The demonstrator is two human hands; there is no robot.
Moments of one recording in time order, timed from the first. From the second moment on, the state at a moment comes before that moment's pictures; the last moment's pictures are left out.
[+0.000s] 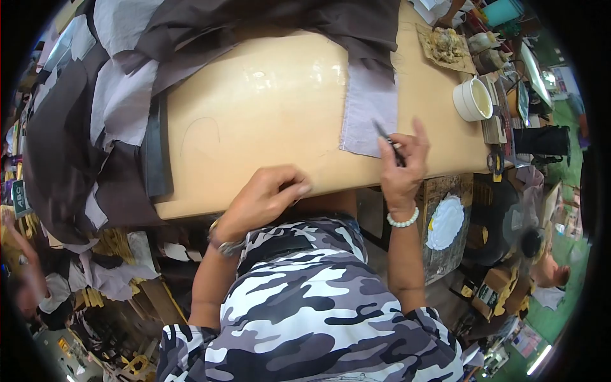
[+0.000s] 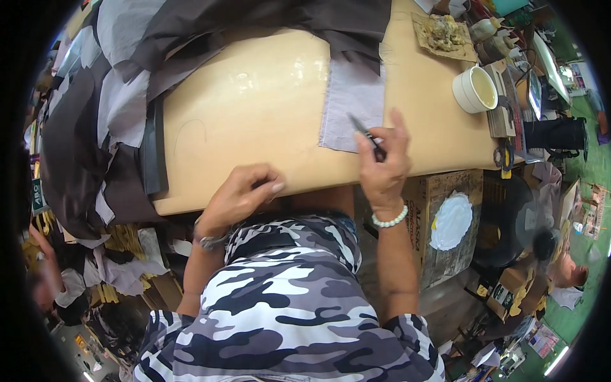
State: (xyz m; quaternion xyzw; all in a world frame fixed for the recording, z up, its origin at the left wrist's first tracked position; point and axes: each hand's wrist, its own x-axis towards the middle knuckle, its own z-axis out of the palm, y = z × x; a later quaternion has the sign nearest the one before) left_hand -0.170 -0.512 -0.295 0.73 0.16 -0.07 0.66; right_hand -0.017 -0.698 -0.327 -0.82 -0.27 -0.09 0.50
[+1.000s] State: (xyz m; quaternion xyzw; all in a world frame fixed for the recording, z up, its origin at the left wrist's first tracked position) left_hand -0.151 -0.520 -0.328 0.94 0.12 0.20 0.24; right_hand 0.030 -0.706 -0.335 -0.81 -0.27 -0.02 0.51
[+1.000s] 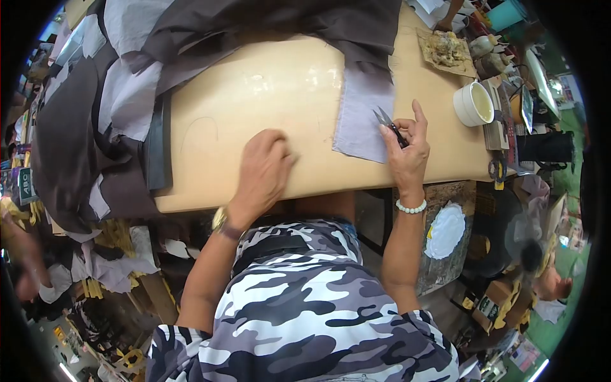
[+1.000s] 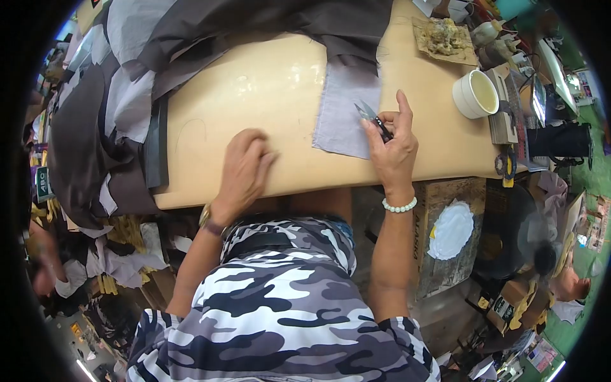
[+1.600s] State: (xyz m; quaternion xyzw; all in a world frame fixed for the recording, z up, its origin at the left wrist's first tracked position) left_hand -0.284 -0.452 -0.298 0.86 0.35 0.36 0.01; right_hand 0.028 -0.705 -0.330 -0.82 -0.22 0.03 0.53
